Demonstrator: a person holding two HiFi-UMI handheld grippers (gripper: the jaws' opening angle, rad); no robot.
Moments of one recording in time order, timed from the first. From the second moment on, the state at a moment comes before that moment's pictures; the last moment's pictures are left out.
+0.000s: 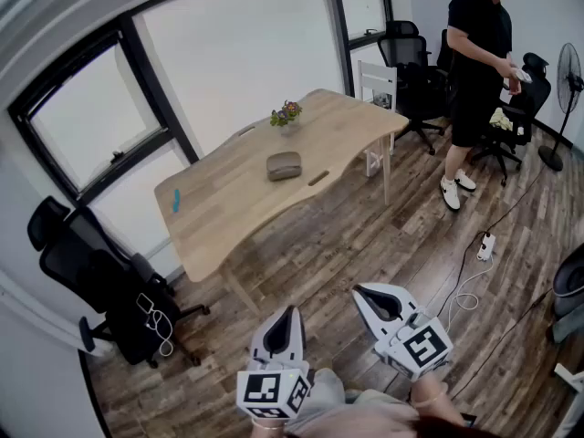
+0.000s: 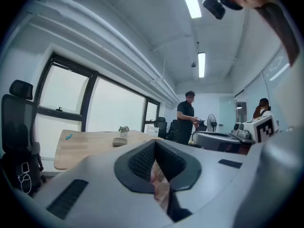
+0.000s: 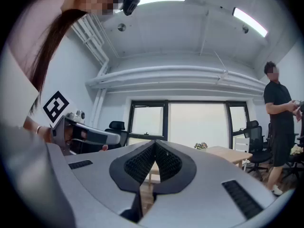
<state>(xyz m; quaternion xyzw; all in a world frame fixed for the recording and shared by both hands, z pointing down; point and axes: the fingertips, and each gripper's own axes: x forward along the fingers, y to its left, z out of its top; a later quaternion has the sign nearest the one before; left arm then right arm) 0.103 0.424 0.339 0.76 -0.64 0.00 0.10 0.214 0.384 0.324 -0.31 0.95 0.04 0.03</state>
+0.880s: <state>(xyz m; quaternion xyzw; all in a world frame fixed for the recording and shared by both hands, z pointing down) 0.037 0.352 0.349 0.78 -0.62 0.00 0.11 0.145 0.318 0.343 -0.32 0.95 -0.04 0.01</state>
